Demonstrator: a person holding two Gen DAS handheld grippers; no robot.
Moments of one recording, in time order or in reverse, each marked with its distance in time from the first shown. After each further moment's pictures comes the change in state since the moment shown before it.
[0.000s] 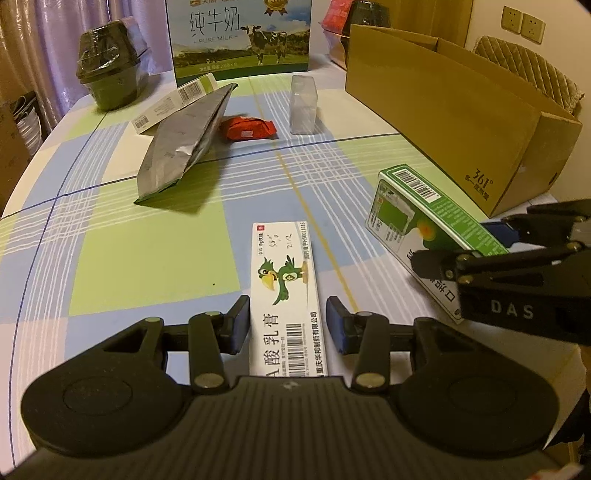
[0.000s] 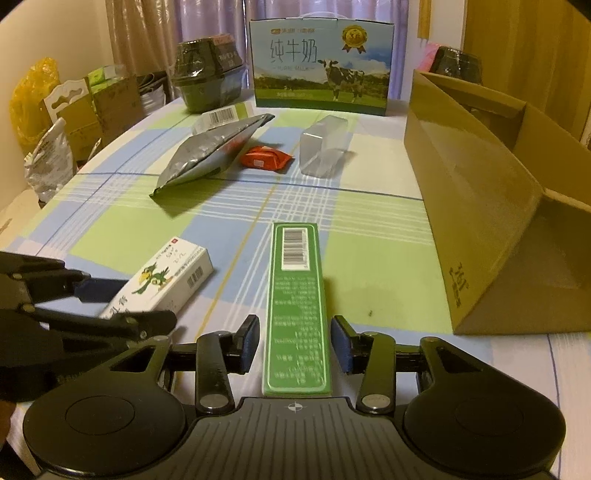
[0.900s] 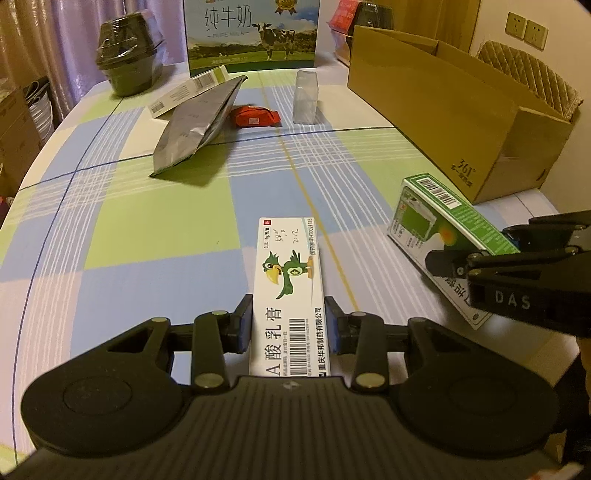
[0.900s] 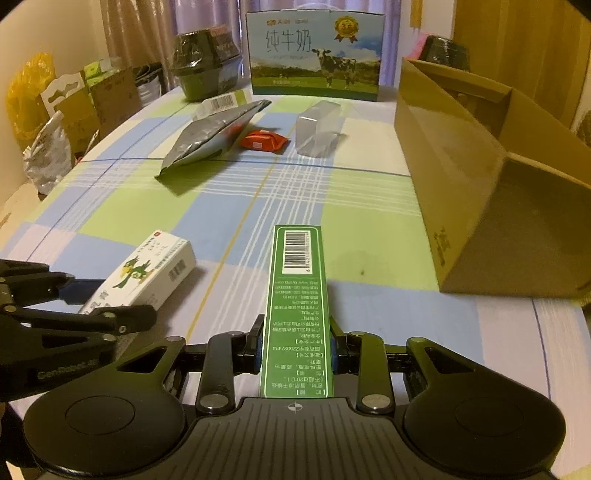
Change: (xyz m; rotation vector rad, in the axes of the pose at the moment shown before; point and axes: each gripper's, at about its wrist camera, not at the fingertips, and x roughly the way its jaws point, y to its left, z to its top) left arm -0.035 -0.007 -0.025 -0.050 0.013 0.011; right arm -0.028 0.003 -0.022 0.021 0.037 -0.015
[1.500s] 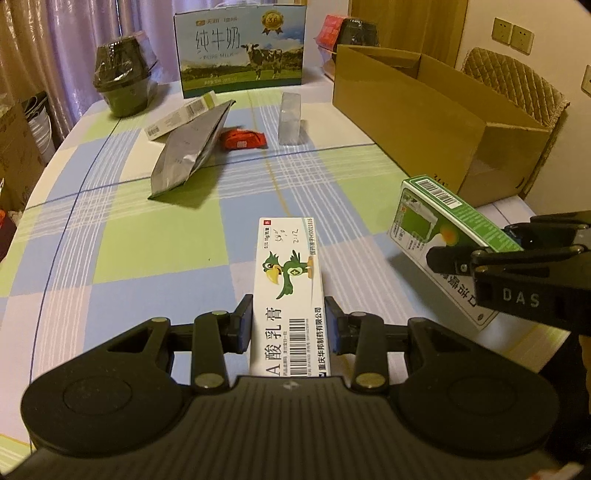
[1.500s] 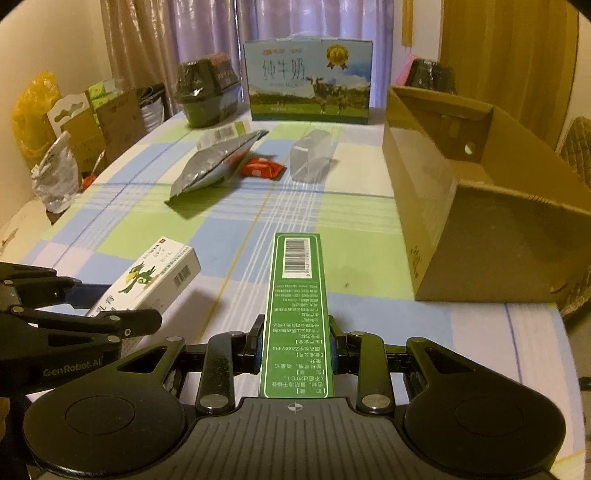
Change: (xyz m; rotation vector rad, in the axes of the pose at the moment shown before) left arm -0.030 -0.017 0.010 0.023 -0.034 -0.004; right arm -0.042 -0.006 0.002 0.016 -0.066 0.010
